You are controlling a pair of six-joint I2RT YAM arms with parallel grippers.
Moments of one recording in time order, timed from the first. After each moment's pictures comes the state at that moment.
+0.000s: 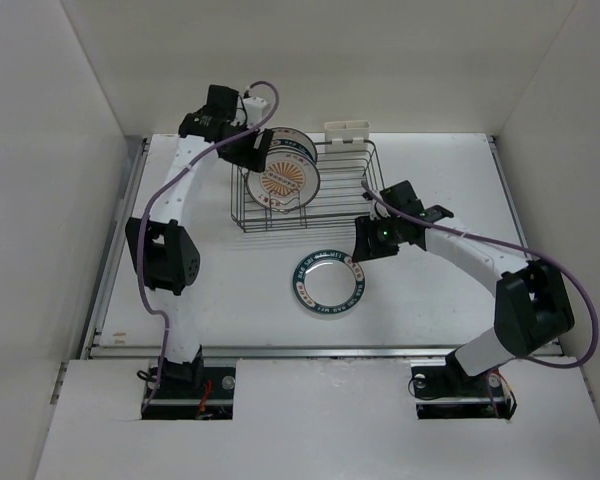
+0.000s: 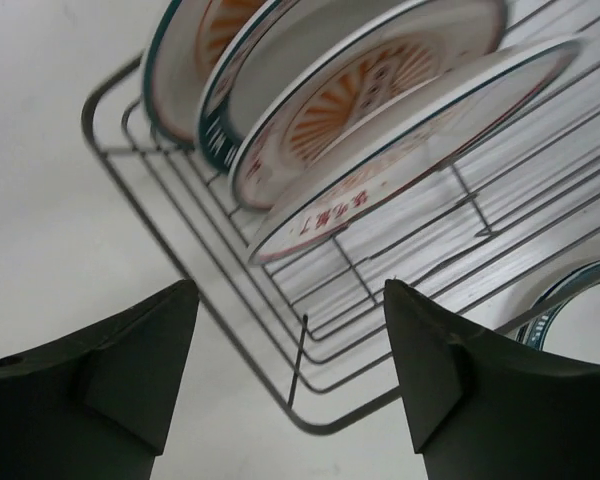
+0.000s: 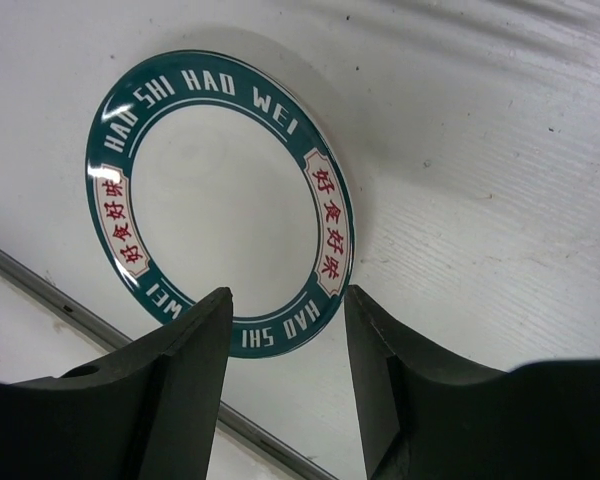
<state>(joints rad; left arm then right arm) -0.21 2.00 2.06 -0.95 0.18 0.18 0.45 1.52 1.06 -0.55 -0.31 0.25</state>
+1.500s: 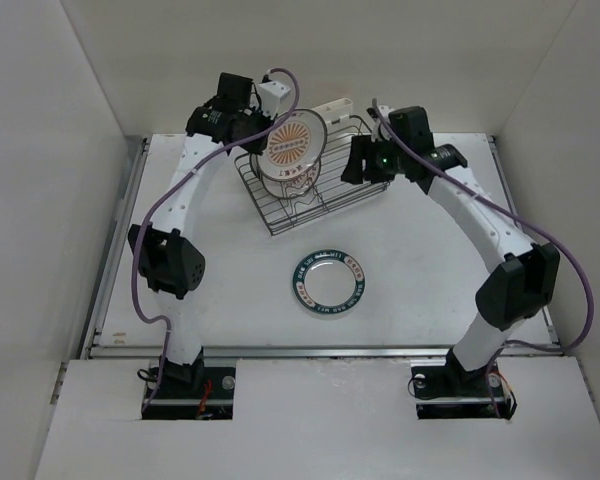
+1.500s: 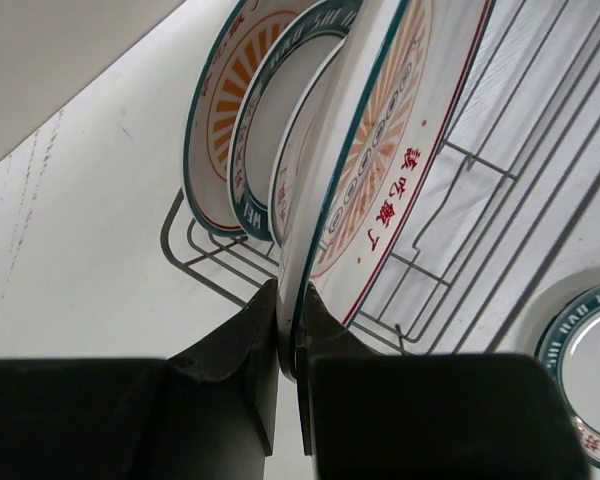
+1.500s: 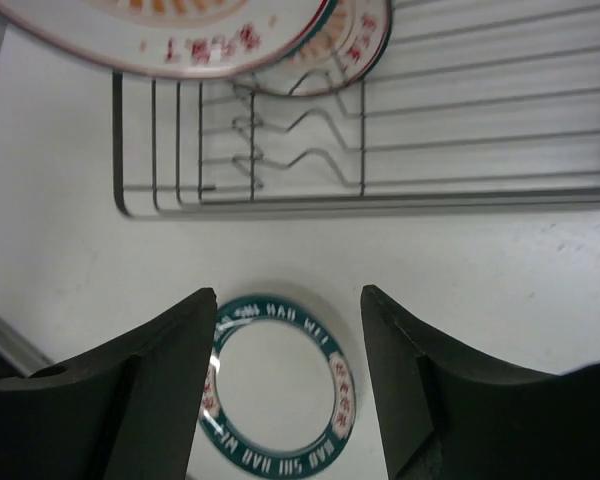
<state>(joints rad) -0.31 1.99 2.18 -0.91 0.15 0.30 0.40 1.66 1.62 -0.64 -0.27 0.24</state>
